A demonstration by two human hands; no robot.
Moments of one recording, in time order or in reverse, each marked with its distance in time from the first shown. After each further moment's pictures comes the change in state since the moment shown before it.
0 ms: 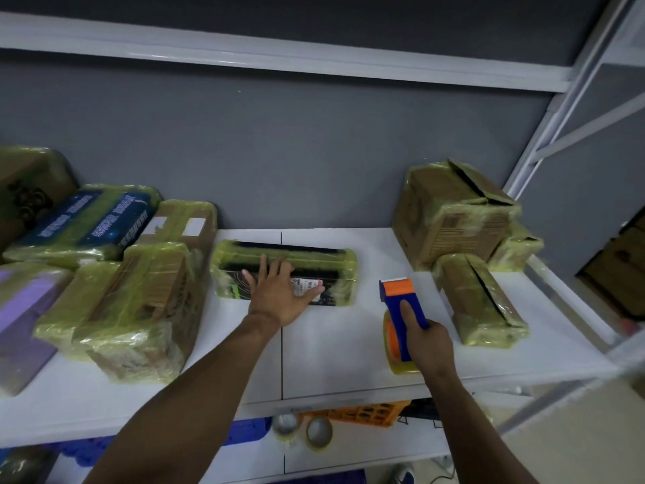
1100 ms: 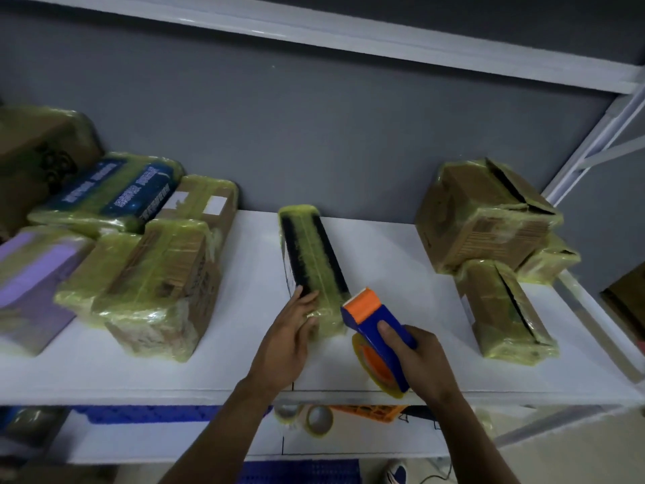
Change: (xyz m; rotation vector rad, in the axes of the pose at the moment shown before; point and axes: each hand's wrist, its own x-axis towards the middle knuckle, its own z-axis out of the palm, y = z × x) left_hand -0.105 -0.016 0.017 -0.615 0.134 0.177; right_hand -0.049 -0.033 0.009 -0.036 -0.388 -0.298
